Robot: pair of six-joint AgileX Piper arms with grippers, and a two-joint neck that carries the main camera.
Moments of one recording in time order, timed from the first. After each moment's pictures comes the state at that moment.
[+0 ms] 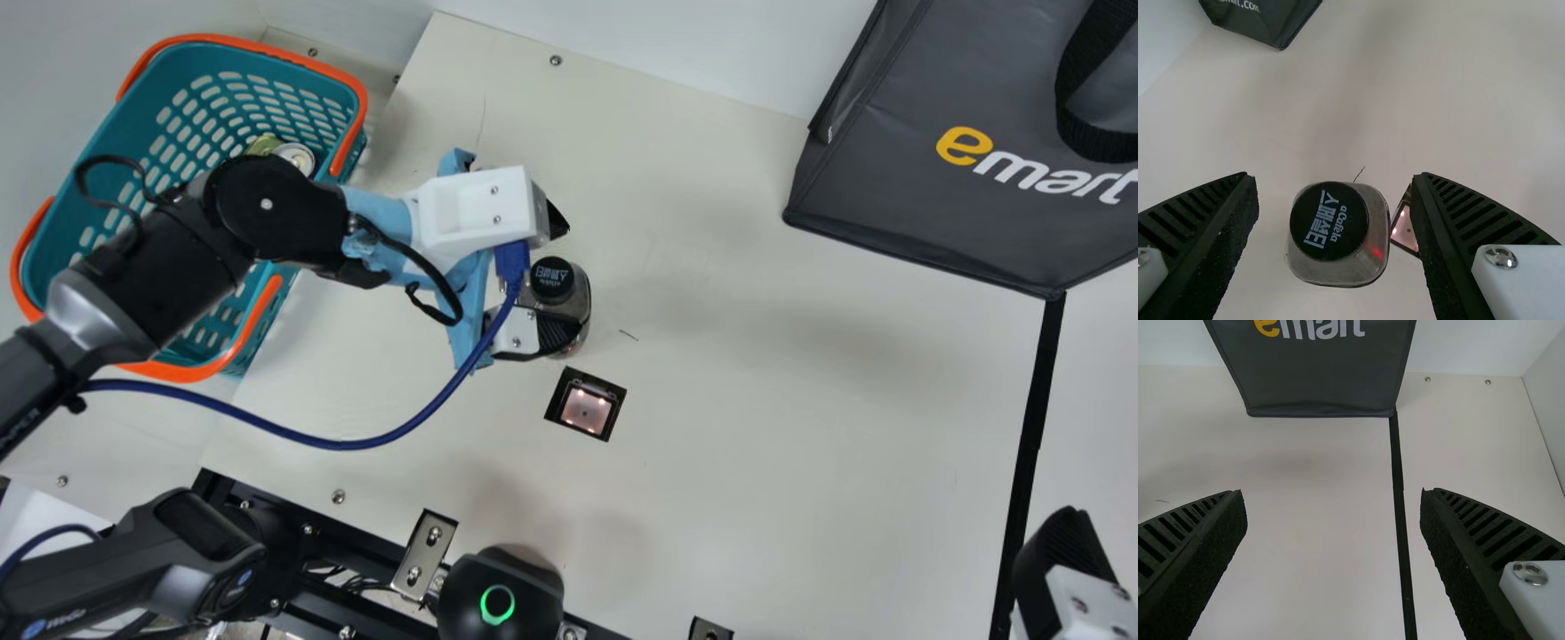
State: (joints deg) left arm -15.0 78.0 -56.7 -46.1 48.4 73.9; right arm 0.6 42.6 -69.8 -0.8 69.4 -2.2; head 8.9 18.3
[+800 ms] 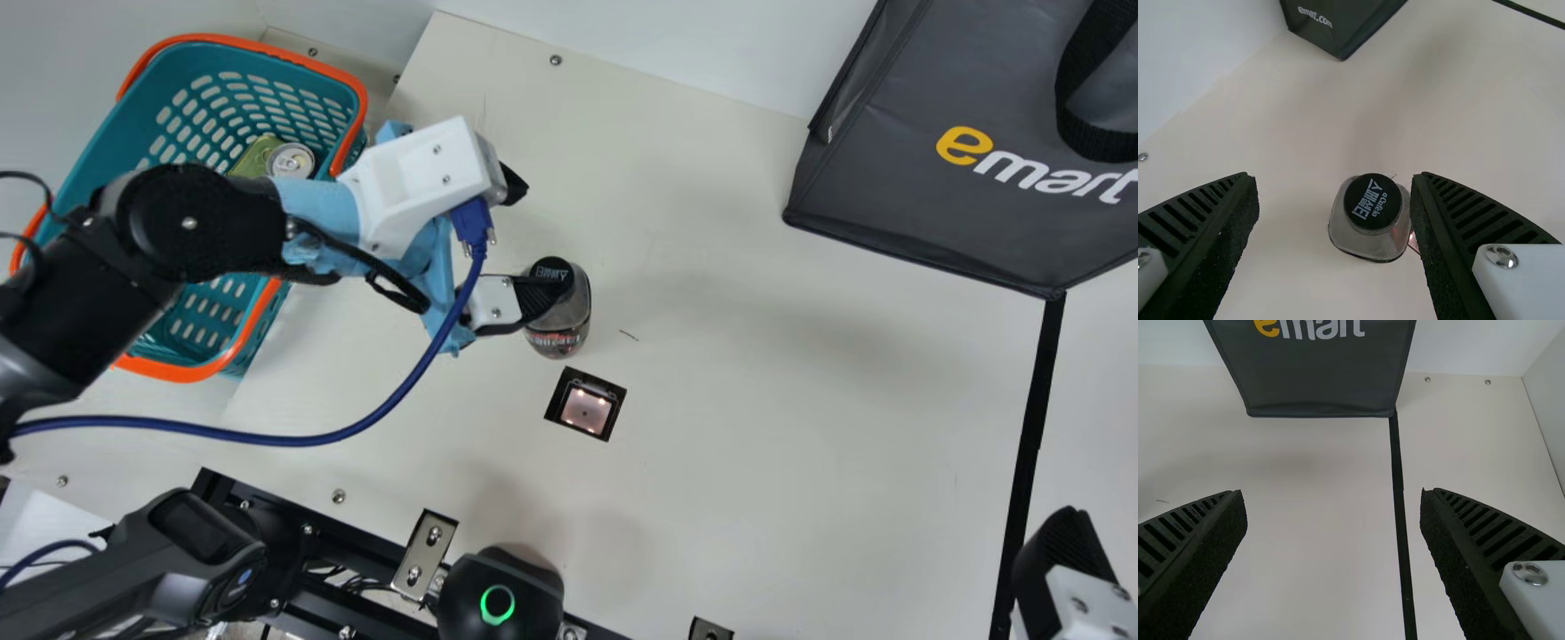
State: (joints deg) left arm -13.2 69.7 -58.0 -38.5 46.8 57.2; right arm 0.6 42.6 -69.8 -0.8 69.4 -2.2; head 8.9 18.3
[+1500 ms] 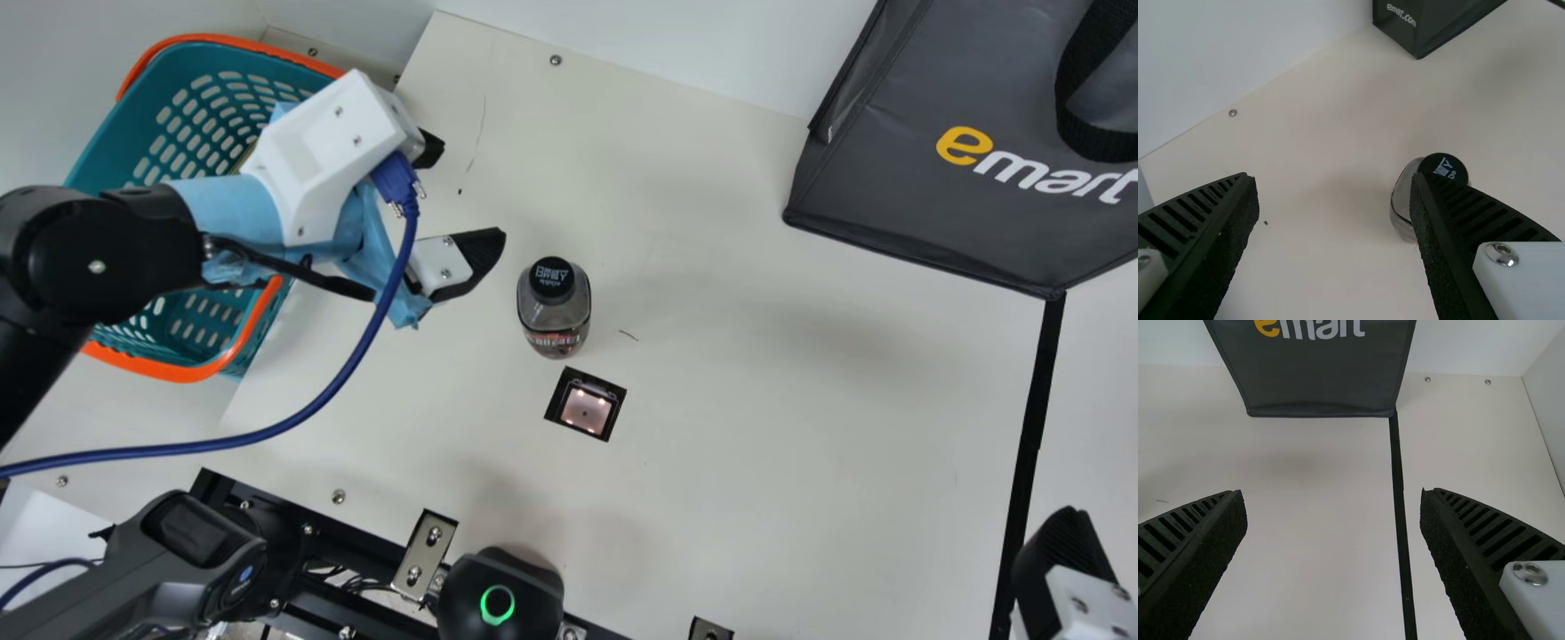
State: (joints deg) left arm -9.4 62.3 -57.5 -26.5 45.4 41.3; right arm 0.6 42.6 -69.8 -0.8 69.4 -2.2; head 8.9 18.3
